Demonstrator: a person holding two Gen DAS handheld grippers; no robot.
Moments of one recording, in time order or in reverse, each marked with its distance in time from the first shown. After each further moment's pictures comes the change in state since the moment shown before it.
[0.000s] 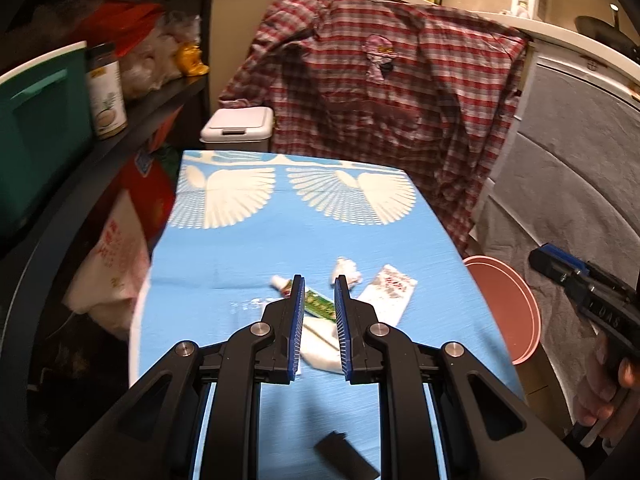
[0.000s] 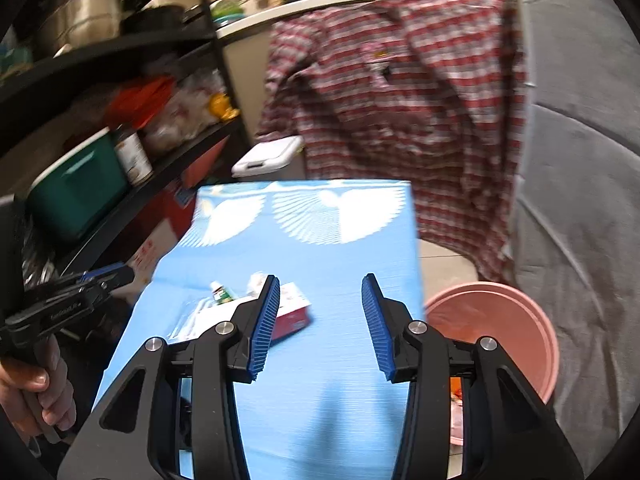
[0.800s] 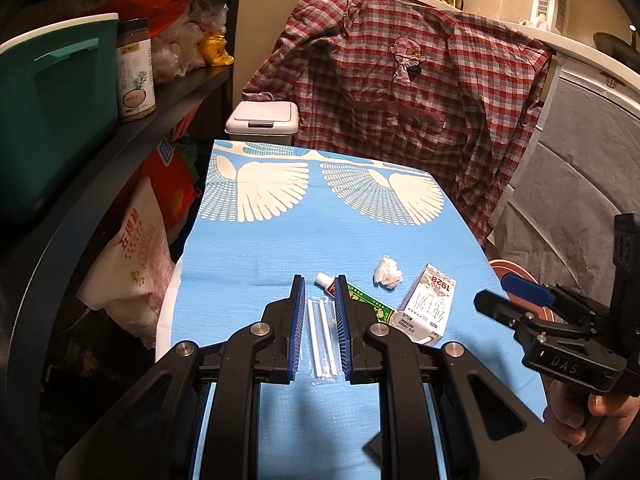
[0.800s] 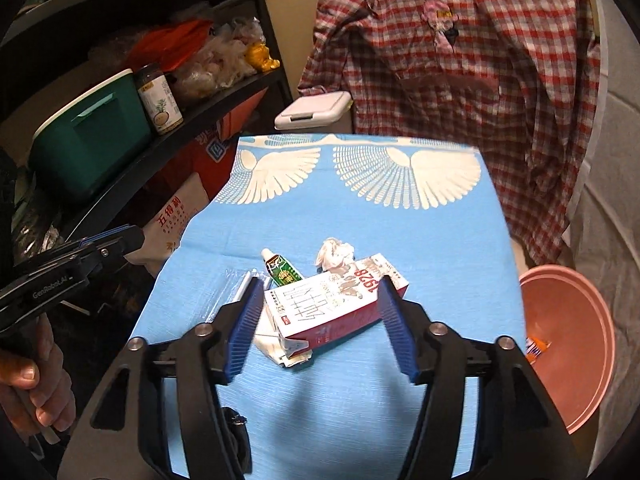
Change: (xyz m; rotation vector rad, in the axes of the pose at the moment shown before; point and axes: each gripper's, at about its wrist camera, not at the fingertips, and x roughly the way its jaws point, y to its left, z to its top) left arm 0.005 0.041 -0.002 -0.038 0.004 0.019; right arm 0.068 0.056 -0.013 0.007 0.148 0.081
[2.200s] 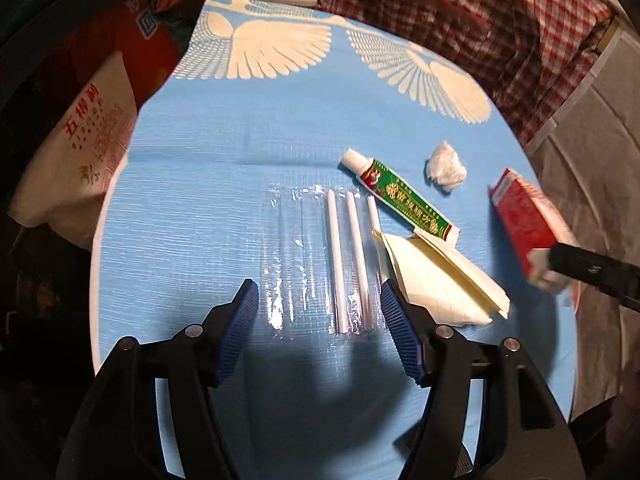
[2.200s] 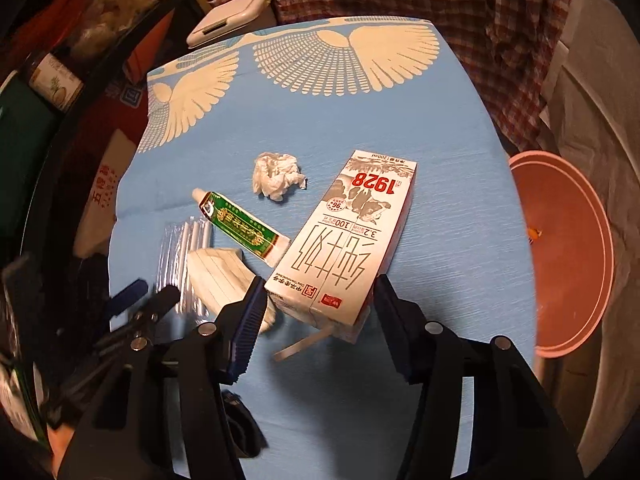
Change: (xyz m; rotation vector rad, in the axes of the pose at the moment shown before) left arm 0.113 0.022 -0.053 -0.070 0.383 -0.007; right arm 0.045 -0.027 0.003 0.181 0.383 -0.162
